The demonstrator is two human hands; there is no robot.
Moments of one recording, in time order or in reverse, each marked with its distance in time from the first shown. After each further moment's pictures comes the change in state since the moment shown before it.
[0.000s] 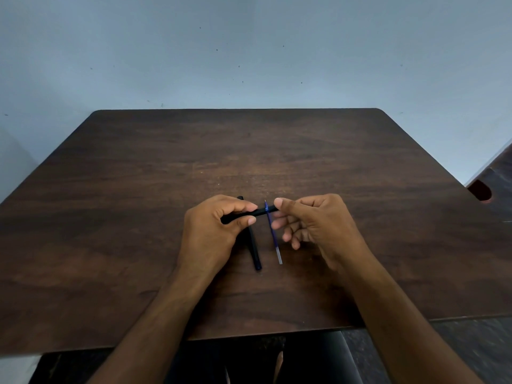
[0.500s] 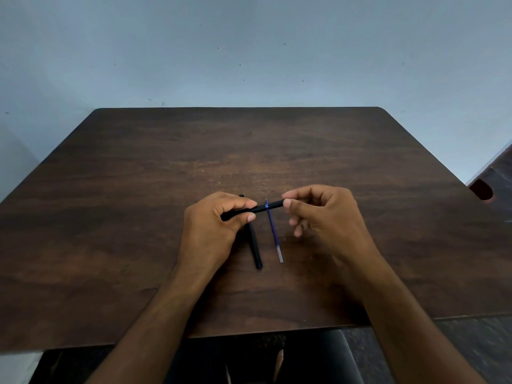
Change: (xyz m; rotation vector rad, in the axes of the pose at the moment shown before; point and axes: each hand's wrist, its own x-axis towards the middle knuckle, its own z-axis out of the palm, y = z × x) left_hand 0.003 0.000 -0.001 -0.001 0.022 0.004; right_hand -0.003 -0.002 -0.004 -0.233 0.141 -0.179
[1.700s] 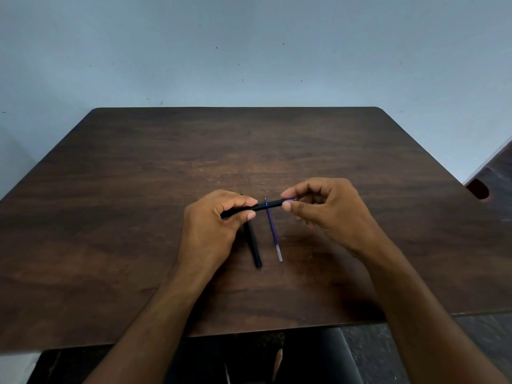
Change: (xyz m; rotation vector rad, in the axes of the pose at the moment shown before) left_hand 0.000 -0.001 0.002 -0.026 0.021 0.046; right_hand 0.010 -0.007 -0.018 -0.189 -0.155 -0.177
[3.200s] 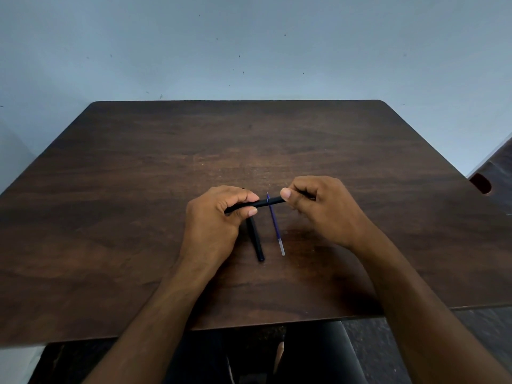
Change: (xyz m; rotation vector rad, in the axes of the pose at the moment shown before) left_hand -0.003 -0.001 0.000 0.048 -0.016 0.021; right_hand 0.003 -0.011 0.010 -0.323 -0.073 -0.125
